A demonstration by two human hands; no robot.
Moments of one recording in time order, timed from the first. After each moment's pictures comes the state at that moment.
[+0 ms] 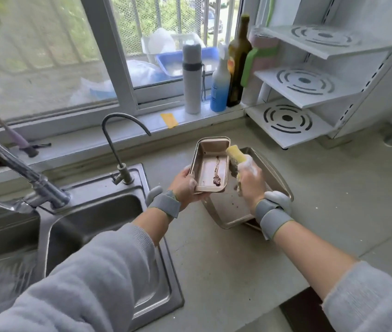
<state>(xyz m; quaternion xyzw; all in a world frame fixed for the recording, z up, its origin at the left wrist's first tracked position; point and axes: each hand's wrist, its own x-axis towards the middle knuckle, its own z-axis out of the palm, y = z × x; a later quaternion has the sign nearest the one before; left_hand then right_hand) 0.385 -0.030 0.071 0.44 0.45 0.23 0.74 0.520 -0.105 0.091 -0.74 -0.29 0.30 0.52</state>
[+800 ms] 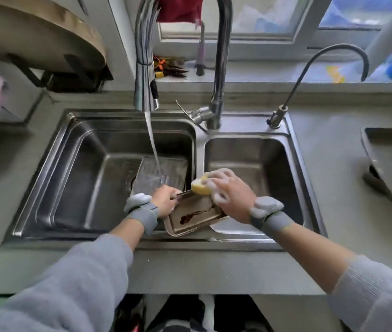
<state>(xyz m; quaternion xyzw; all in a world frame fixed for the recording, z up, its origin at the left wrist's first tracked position) -0.098 -0.094 -0.026 0.63 0.64 -0.01 0.44 0.115 -0.106 0.004 -0.50 -0.83 0.22 0.08</state>
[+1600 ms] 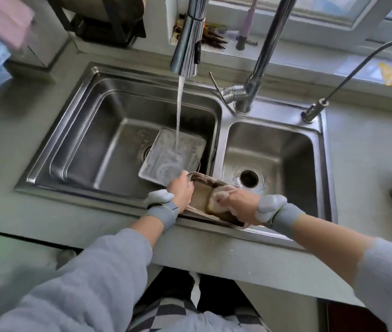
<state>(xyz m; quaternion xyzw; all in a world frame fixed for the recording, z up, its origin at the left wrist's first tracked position) -0.080 -0.133 -0.046 0.53 0.76 0.06 0.38 0.100 -0.116 -0.030 -0.39 -0.86 0.28 -0.19</state>
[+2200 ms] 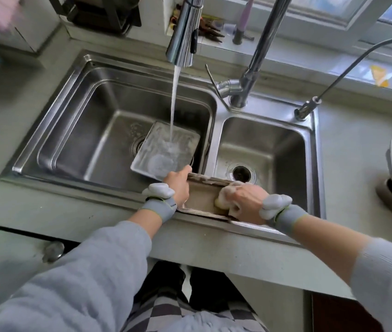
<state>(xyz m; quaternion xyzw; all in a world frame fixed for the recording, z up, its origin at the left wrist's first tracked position) -0.077 -0.138 -0.054 0.64 0.71 0.04 0.29 0.131 -0.124 -0.025 -0.44 -0.85 0.25 -0.18</state>
